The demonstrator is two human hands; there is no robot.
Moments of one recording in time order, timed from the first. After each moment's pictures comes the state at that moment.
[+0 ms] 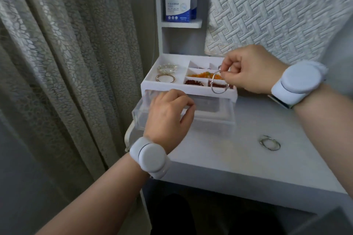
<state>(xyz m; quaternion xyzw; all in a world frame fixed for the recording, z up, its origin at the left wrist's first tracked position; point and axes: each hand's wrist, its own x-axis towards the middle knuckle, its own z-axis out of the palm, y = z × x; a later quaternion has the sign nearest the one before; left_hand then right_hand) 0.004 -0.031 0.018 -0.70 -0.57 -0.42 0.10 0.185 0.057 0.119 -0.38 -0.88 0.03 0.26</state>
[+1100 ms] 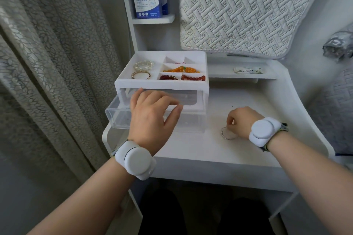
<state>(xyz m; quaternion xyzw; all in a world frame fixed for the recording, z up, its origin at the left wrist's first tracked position) 0.028 -0.035 0.007 -0.70 -0.56 -0.41 0.17 0.265 0.076 -0.026 -0.60 -0.80 0.06 0.01</state>
